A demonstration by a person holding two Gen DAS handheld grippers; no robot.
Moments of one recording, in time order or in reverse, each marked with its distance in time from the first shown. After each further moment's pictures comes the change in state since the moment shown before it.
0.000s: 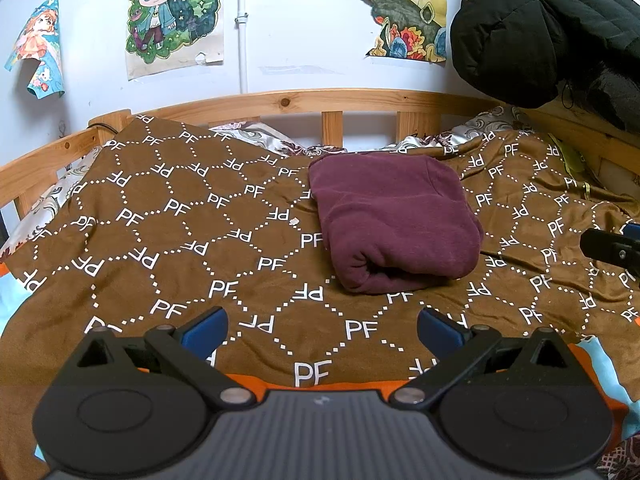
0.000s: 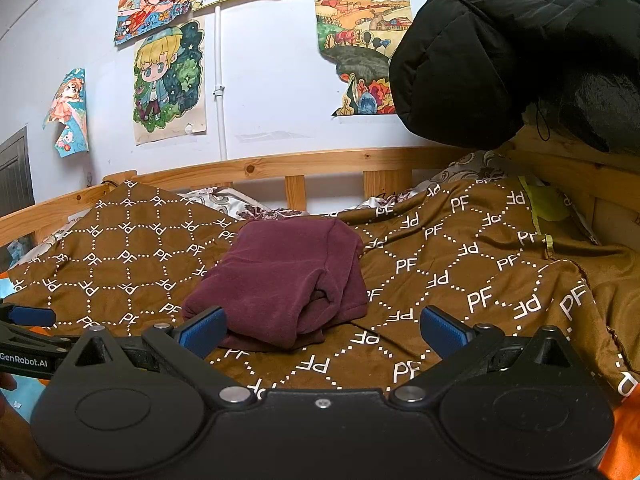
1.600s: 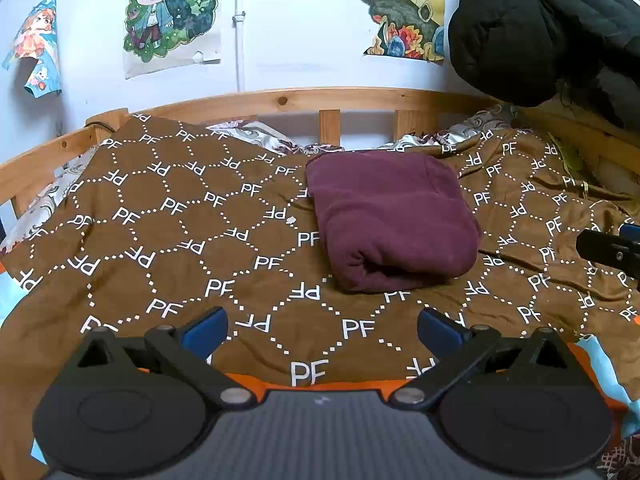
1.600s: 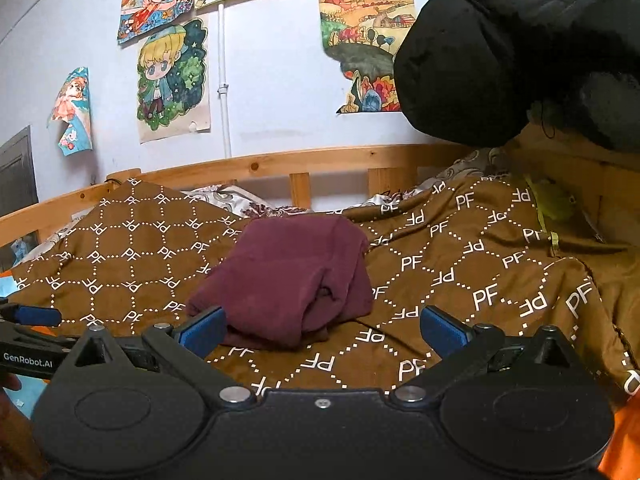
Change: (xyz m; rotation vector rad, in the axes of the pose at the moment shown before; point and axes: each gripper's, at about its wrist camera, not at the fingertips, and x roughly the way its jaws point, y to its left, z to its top) left arm 0.001 -0.001 0.000 0.002 0.001 0.001; right arm 0.001 0.002 -0.001 0.000 0.003 0.004
